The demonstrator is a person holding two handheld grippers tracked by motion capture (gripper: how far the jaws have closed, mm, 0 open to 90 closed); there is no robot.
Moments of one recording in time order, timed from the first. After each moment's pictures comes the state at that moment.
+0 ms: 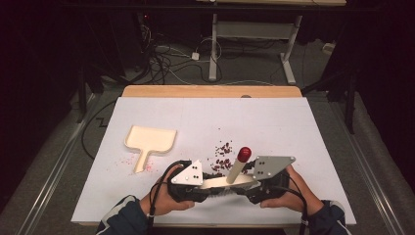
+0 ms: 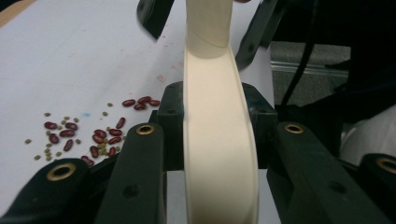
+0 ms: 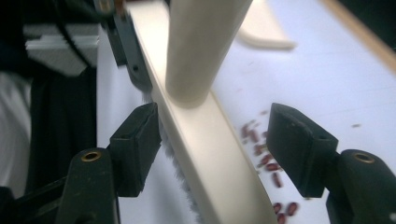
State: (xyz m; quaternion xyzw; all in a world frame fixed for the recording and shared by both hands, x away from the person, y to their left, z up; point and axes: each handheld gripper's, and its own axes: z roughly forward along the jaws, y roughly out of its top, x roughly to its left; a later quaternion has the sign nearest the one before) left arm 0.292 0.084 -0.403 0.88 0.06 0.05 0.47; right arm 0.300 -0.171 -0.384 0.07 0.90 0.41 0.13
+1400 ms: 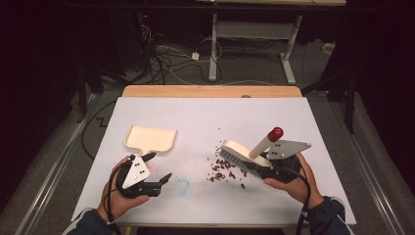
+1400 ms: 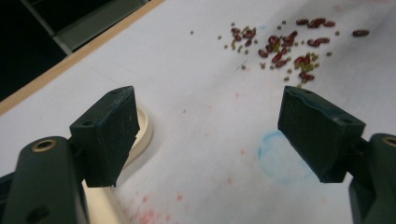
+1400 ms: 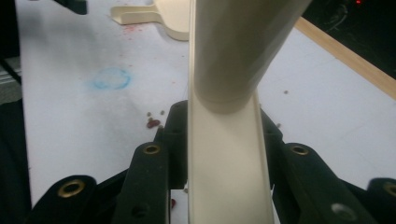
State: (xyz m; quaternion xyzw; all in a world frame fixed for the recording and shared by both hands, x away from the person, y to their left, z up) left arm 0.285 0.210 -0.438 0.83 0.26 0.27 0.41; right arm 0.329 -0.205 -0.380 0.19 0.87 0.42 0.18
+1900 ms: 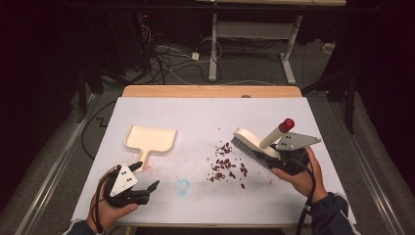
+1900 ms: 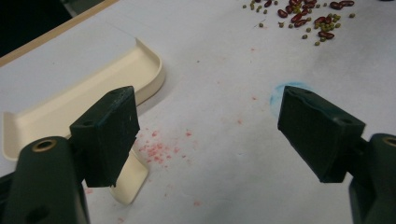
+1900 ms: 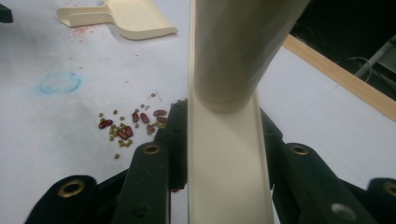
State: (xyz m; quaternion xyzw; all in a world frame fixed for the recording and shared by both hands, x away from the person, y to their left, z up) left arm 0.271 0.232 -0.456 0.82 0.31 0.26 0.40; right arm 0.345 -0.227 -0.378 0.24 0.85 0.42 0.22
